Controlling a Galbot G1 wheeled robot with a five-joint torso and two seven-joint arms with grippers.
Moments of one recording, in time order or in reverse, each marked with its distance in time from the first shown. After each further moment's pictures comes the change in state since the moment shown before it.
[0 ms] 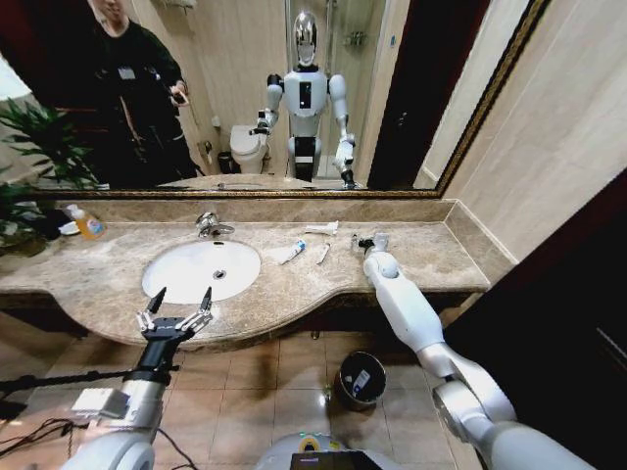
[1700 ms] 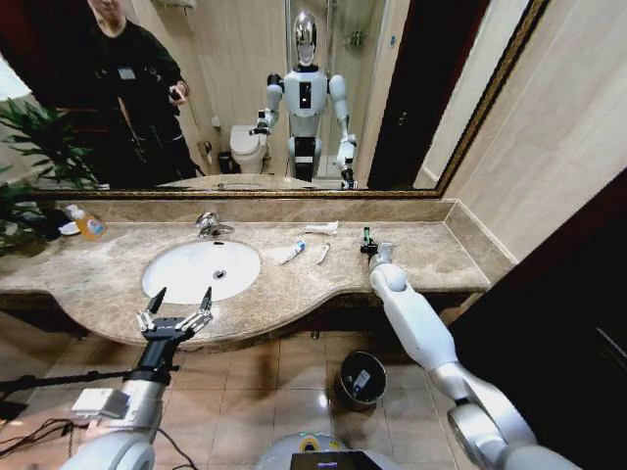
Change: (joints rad) left arm 0.000 0.000 0.000 0.000 0.000 0.000 0.000; right arm -0.204 -0.113 0.016 0.308 0.004 0.052 -0.147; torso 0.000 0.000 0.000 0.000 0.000
